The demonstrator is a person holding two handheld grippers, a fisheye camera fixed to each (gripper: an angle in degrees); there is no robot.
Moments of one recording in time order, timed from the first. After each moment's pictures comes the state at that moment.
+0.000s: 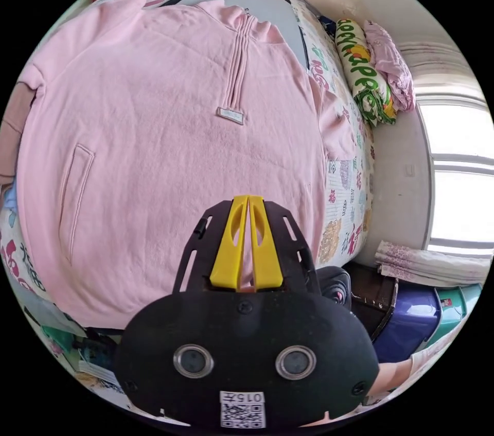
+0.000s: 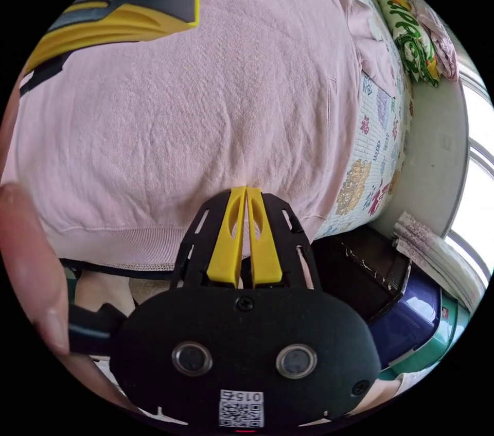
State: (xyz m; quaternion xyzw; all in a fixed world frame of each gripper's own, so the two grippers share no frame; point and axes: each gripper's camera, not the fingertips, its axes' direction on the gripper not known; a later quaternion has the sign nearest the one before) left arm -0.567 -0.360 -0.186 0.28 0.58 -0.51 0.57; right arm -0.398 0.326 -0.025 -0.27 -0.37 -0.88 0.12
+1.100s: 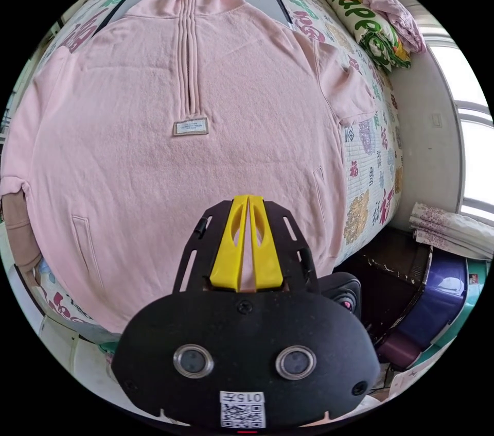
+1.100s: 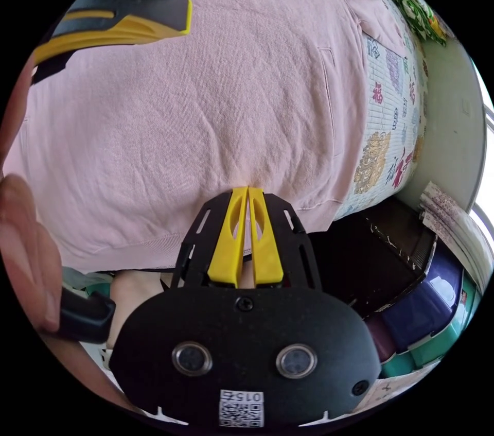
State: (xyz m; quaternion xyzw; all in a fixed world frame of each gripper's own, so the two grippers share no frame) left arm -0.634 -0.445 -0.193 0.23 0.54 -0.42 0.70; right arm -0.540 0.420 0.014 -0.37 -0.29 -0.88 0.12
